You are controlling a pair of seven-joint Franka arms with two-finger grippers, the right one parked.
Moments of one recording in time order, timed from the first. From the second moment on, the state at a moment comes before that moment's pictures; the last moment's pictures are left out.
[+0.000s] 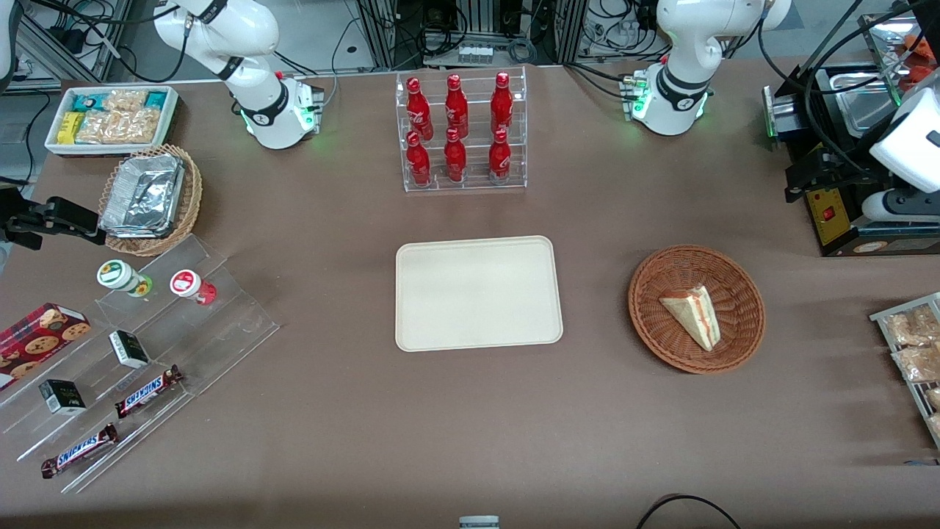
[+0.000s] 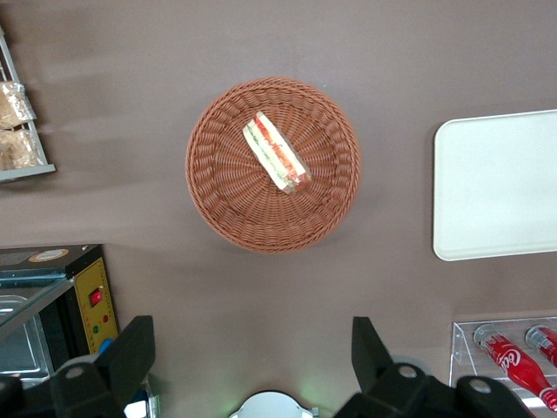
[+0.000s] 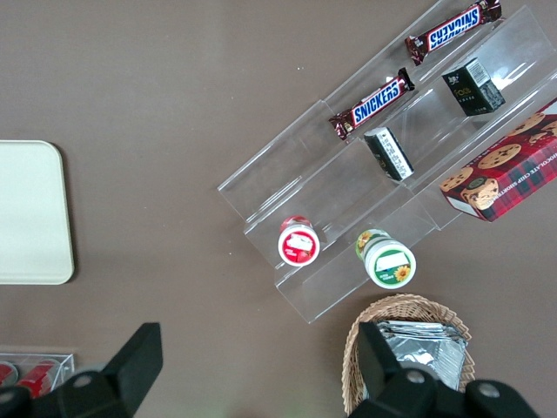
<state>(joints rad) -0.02 0.06 -0.06 -1.41 0.01 1.37 -0.03</state>
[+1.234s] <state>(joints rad) -0.01 0.19 -0.05 -1.82 0.02 1.92 -0.26</state>
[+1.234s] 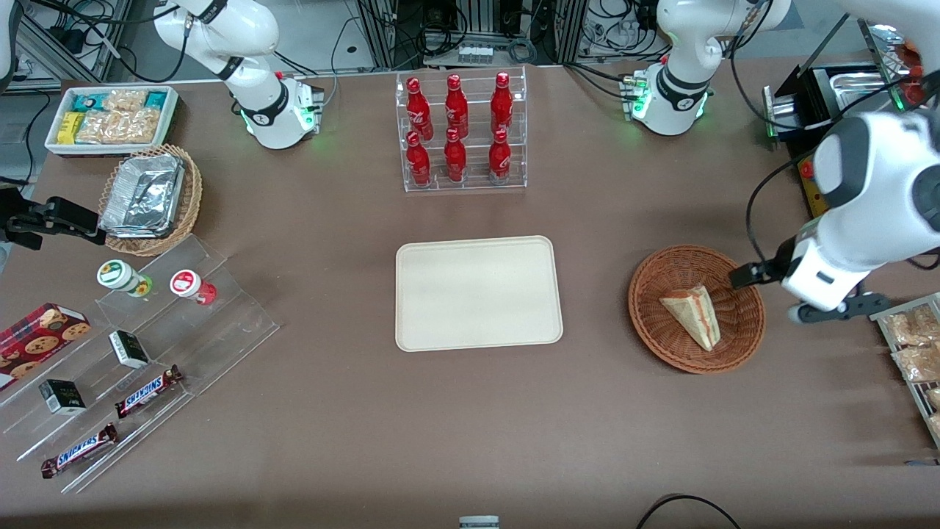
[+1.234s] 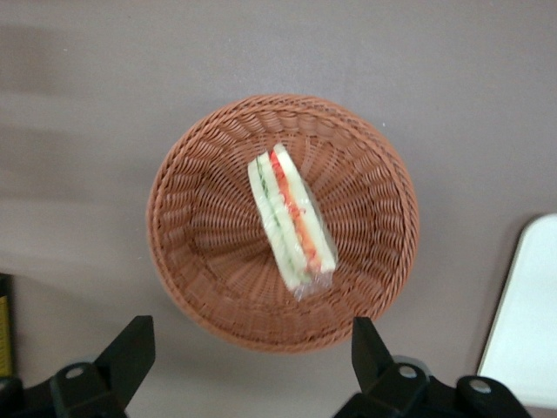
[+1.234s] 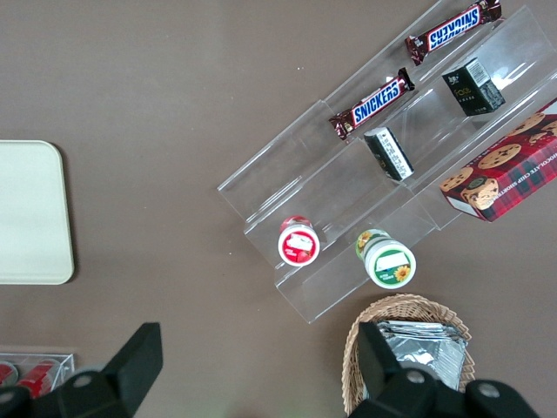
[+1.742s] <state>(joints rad) -0.05 0.23 -0.06 -1.98 0.02 2.20 -0.52</state>
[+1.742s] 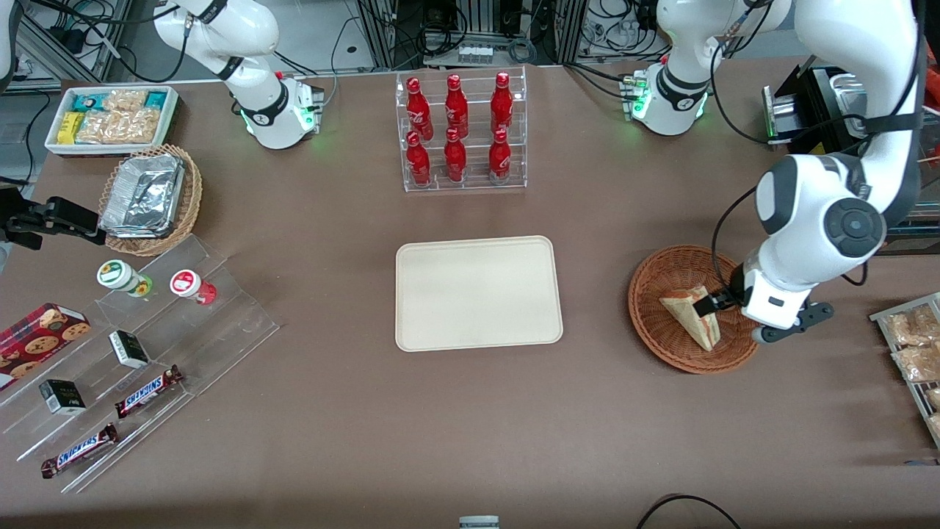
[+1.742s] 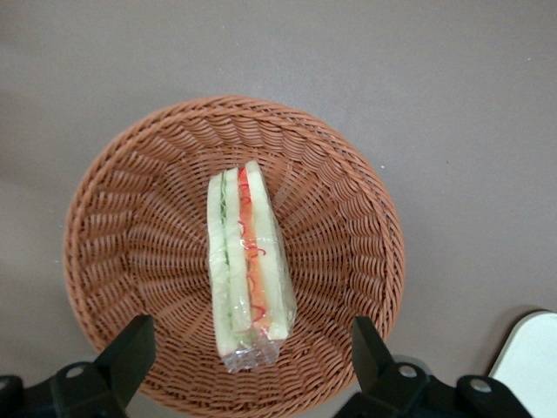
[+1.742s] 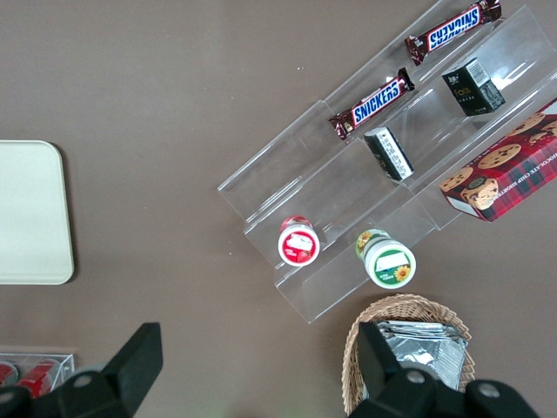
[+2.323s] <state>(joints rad) -0.06 0.24 -0.06 -2.18 0.05 2.43 -0.60</state>
